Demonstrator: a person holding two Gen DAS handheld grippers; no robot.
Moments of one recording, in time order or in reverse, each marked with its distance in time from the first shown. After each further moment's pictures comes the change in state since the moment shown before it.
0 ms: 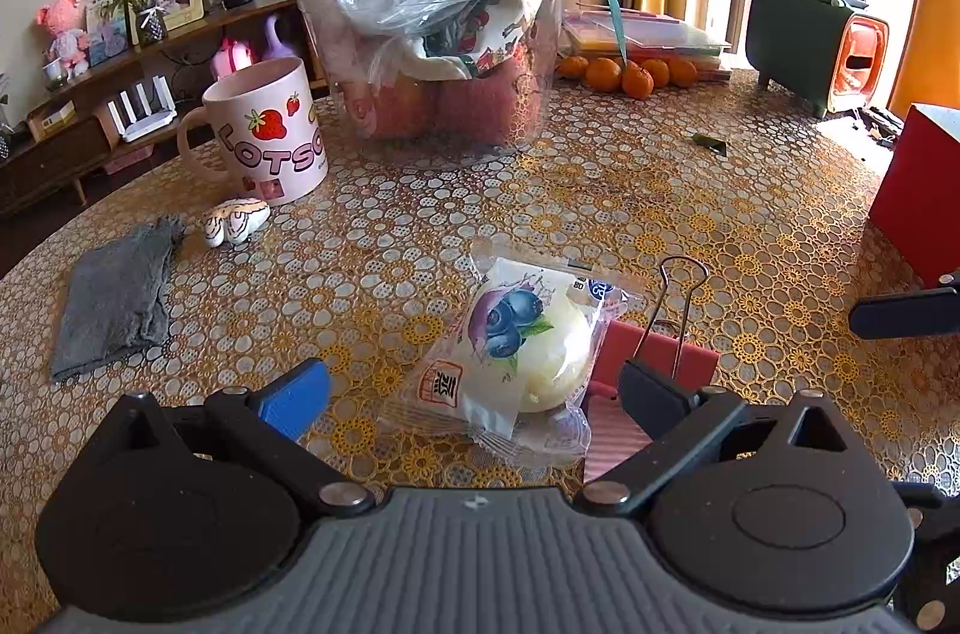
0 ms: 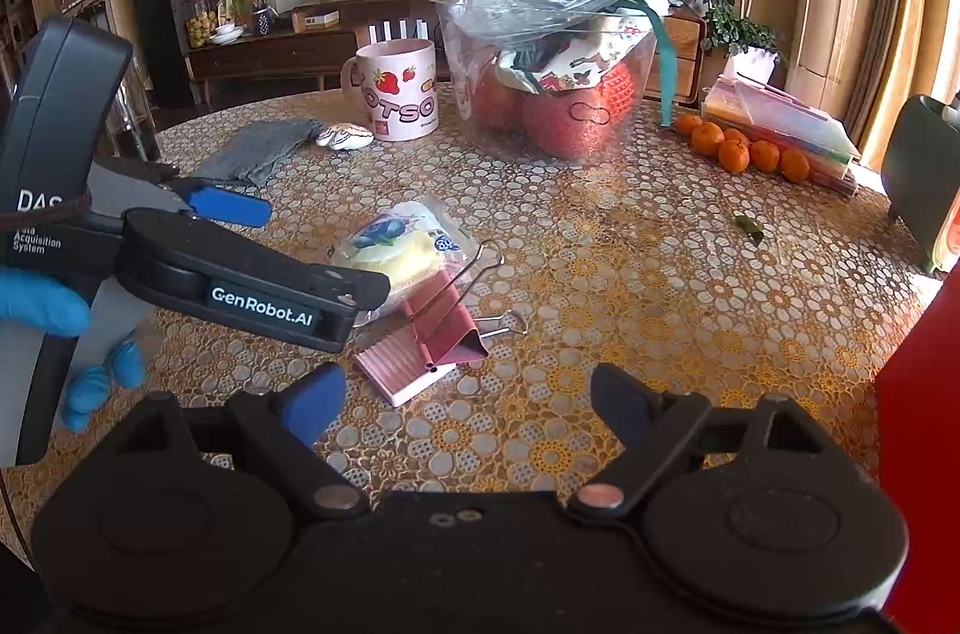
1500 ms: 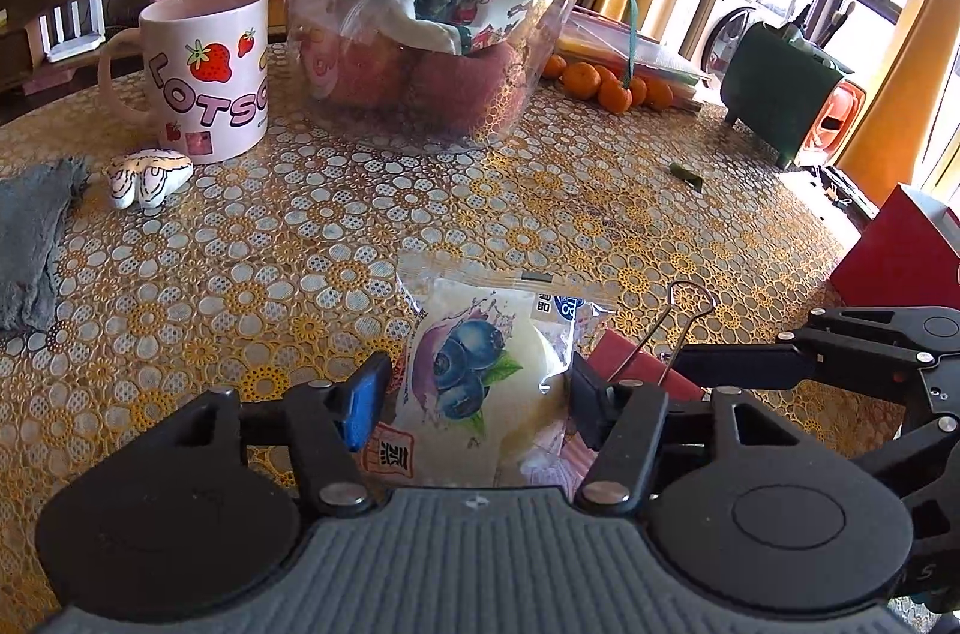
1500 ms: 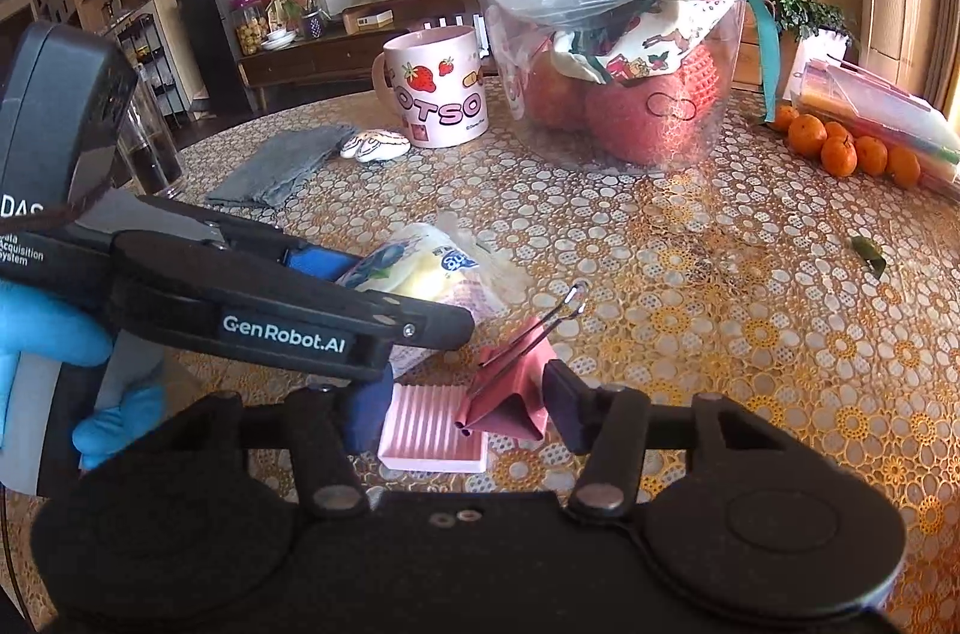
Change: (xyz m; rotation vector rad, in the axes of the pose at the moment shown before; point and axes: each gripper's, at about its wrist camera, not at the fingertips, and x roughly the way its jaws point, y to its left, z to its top) left arm 0.048 0.040 0.010 -0.162 0.035 -0.236; right arm 0.067 -0.017 0.026 0.024 0.001 0.169
